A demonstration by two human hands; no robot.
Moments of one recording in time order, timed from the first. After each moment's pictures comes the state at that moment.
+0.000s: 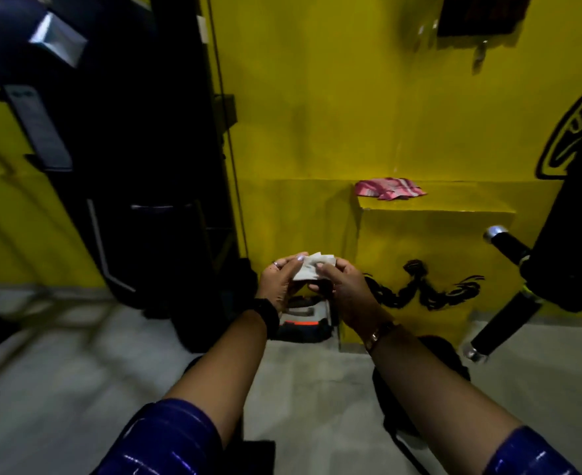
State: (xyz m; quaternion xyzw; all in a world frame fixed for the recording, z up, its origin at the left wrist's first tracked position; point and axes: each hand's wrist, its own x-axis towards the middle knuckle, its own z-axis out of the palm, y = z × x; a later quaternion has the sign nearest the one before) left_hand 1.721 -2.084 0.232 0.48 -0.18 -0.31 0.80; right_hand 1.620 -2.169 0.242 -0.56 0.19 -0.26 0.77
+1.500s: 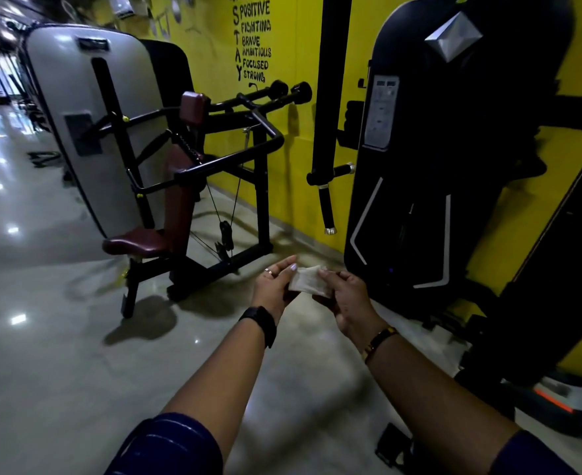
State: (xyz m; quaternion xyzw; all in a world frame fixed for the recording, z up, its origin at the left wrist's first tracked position) left_hand 1.888 -1.404 0.224 0.50 0.06 -0.02 0.86; right_hand 1.879 -1.535 0.221 -0.55 0.11 0.01 0.83
